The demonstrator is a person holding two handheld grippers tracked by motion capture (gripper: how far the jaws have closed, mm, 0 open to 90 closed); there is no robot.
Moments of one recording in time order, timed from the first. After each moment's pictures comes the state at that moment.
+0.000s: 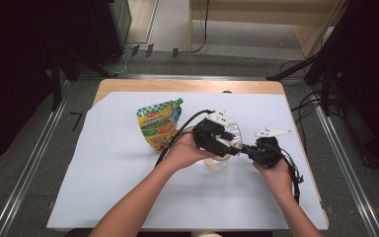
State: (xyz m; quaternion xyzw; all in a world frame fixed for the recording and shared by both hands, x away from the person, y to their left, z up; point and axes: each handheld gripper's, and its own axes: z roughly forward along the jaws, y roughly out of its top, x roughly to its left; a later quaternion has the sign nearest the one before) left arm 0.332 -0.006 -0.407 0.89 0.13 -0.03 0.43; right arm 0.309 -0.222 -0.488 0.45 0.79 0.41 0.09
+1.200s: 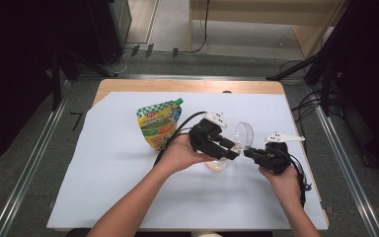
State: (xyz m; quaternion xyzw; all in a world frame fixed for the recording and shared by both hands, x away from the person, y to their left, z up) left arm 0.322 0.010 -0.400 0.89 0.14 -0.09 0.42; right arm 0.286 -0.239 -0.479 0.45 0.77 0.45 0.08
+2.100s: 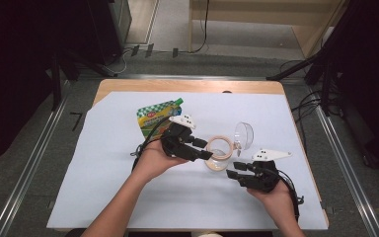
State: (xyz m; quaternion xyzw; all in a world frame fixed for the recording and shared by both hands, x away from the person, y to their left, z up) left arm 0.311 0.078 -0.406 0.87 0.22 -0.06 0.43; right arm 0.244 -0.203 -0.483 0.39 0.80 0.46 0.04
